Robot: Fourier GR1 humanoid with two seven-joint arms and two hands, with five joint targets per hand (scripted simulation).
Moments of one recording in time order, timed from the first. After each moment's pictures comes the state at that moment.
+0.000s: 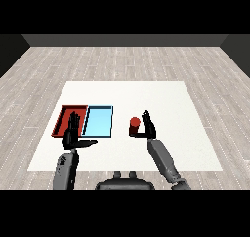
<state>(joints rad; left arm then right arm) 0.01 0.05 0.08 -1.61 0.09 -0.05 -0.36 -0.34 0.00 0.20 -0.98 -0.36 -0.13 -0.50</state>
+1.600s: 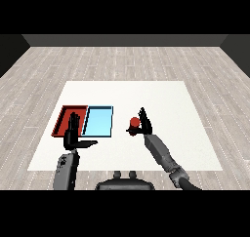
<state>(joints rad) 0.02 0.04 0.08 -1.62 0.08 -0.03 -0.37 -0.55 -0.01 0.25 -0.66 -0.50 -0.12 -0.61</state>
